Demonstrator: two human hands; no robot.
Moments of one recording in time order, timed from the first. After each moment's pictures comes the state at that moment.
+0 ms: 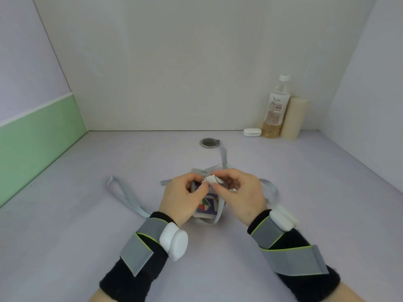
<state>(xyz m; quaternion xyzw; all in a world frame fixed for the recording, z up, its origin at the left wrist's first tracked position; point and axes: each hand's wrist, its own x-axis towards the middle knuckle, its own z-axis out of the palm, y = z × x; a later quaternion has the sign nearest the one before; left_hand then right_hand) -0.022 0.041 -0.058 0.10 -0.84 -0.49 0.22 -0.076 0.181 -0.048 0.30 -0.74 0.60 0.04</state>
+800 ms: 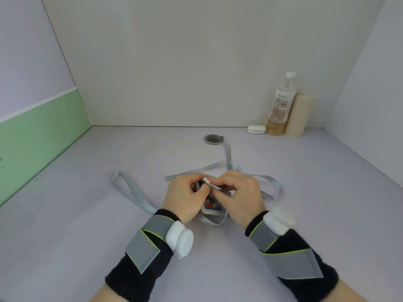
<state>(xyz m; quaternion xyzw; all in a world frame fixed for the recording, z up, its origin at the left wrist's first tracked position) -0.014 0.043 -0.054 0.09 -0.86 -0.45 0.22 -0.071 0.173 -0.062 0.35 -0.76 0.53 0.11</state>
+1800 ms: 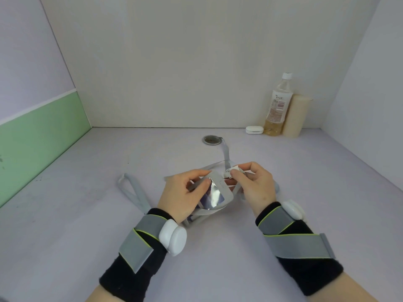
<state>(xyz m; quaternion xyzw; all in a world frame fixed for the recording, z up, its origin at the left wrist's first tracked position) -0.009 0.038 -0.053 0.06 -0.83 -0.51 0.21 -0.090 0.187 -0.048 0.10 -0.68 0.72 -0.05</state>
